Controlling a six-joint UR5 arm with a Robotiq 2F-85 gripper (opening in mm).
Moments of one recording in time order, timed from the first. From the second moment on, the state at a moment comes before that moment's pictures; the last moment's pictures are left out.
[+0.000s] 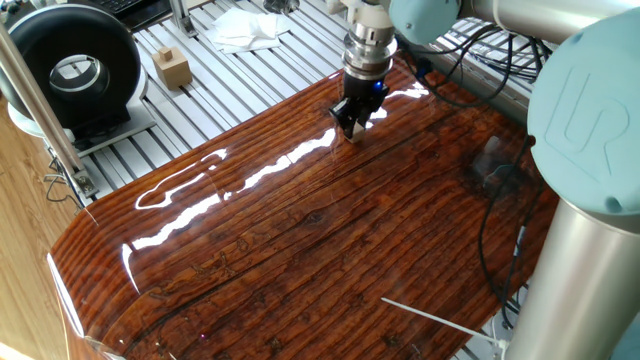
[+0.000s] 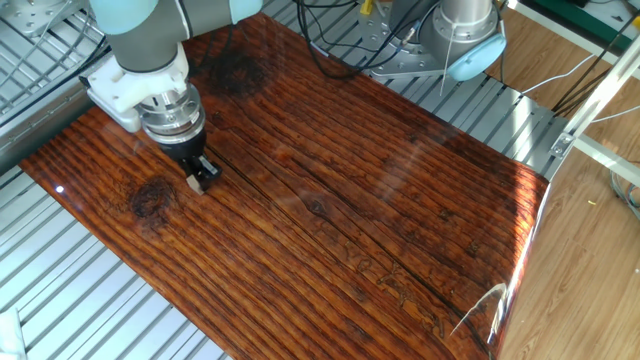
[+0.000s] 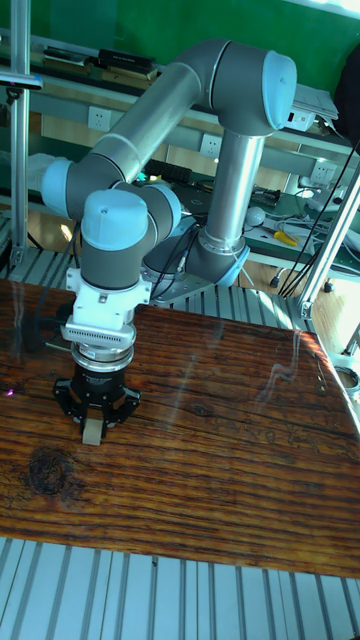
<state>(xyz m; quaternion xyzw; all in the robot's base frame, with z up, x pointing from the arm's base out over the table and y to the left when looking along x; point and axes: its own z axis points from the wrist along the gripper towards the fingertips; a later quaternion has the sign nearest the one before) 0.574 -0.088 0.016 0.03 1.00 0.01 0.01</state>
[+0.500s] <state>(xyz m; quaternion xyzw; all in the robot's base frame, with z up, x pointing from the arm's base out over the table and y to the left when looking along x) 0.570 -0.096 0.024 0.00 1.00 0.00 0.00</state>
